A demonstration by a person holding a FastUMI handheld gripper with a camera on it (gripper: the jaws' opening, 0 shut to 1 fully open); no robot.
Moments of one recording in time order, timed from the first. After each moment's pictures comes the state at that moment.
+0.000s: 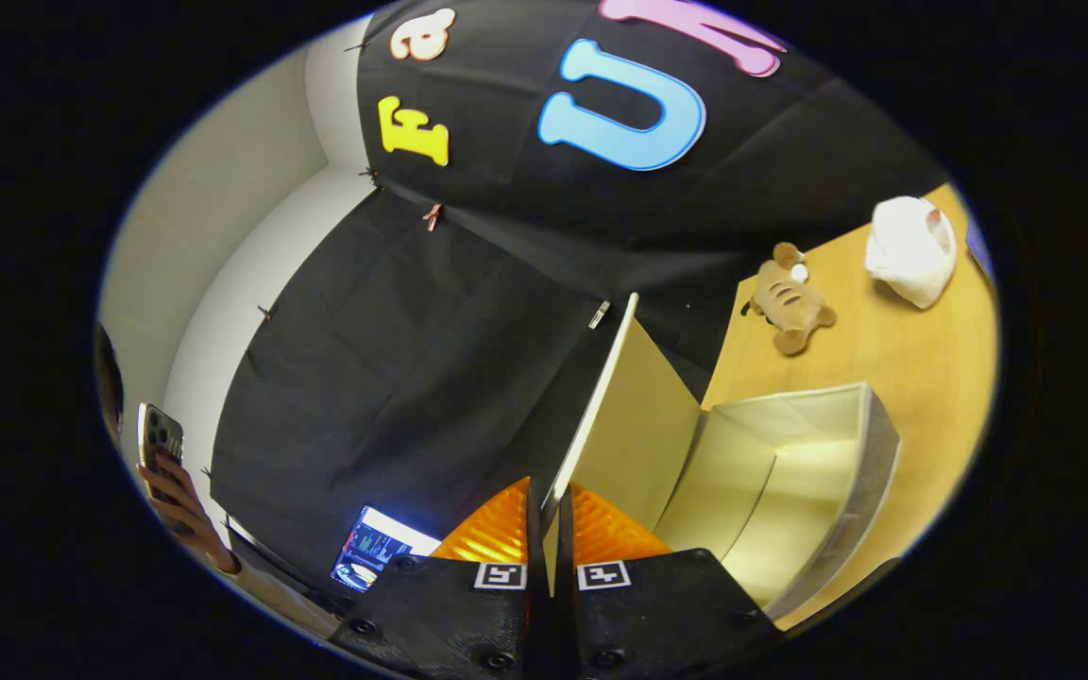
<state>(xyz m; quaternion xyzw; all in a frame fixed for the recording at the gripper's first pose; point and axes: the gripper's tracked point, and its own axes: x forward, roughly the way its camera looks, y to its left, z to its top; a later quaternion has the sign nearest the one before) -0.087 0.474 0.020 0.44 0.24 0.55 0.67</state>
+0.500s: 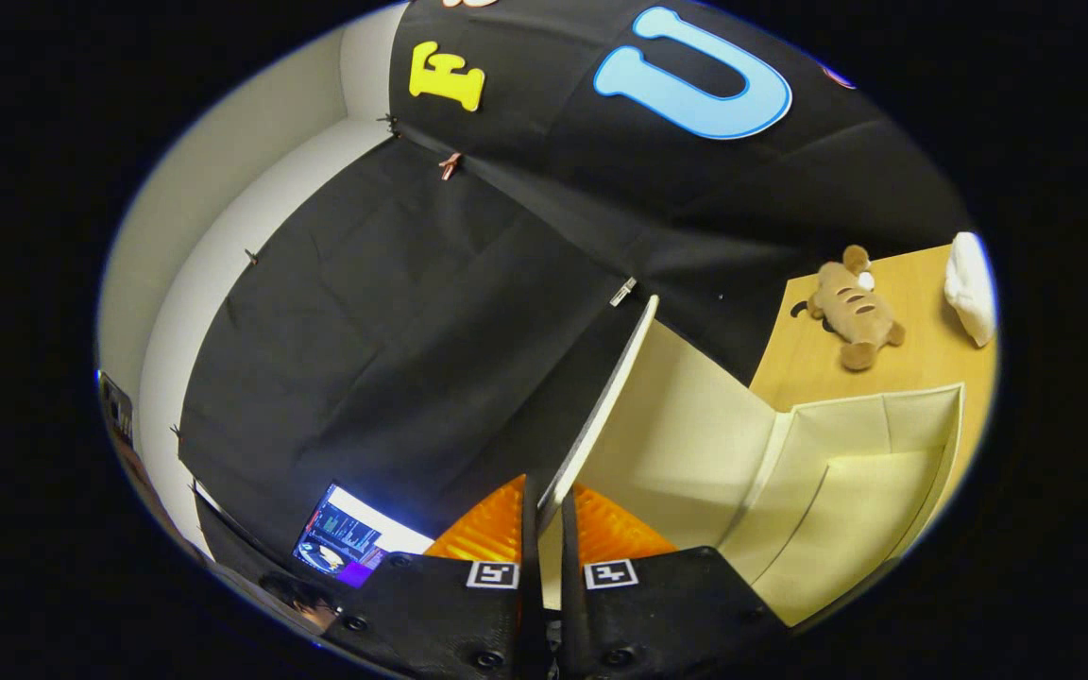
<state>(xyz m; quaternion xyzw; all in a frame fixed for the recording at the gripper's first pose) -0.090 0.578 0.045 0.38 0.24 0.58 0.68</state>
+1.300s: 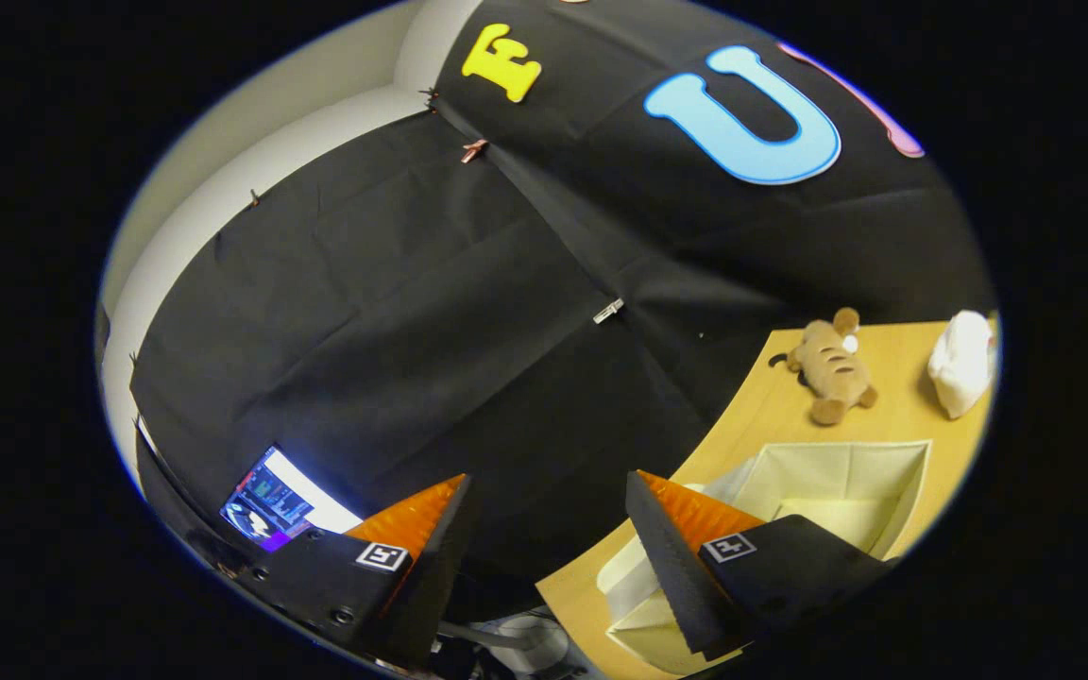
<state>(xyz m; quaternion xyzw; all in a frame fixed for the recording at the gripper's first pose) -0.087 0.572 0.043 0.29 0.17 0.55 0.77</state>
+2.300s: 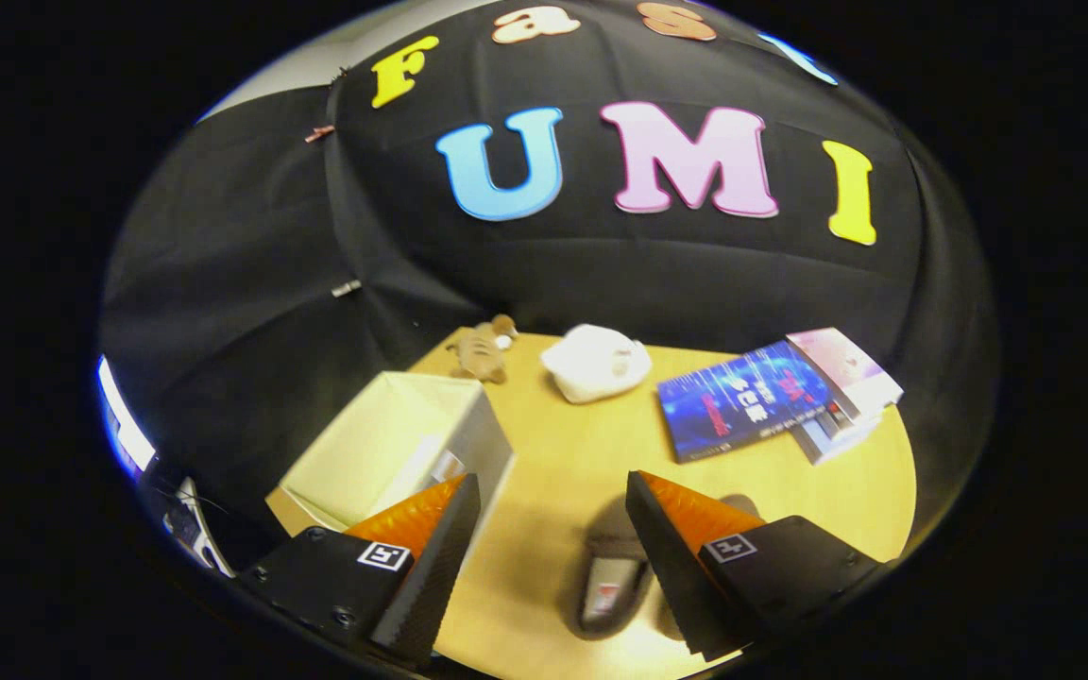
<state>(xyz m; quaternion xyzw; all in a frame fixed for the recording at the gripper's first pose) -0.051 0.233 -0.154 0.11 0.24 0.23 0.94</state>
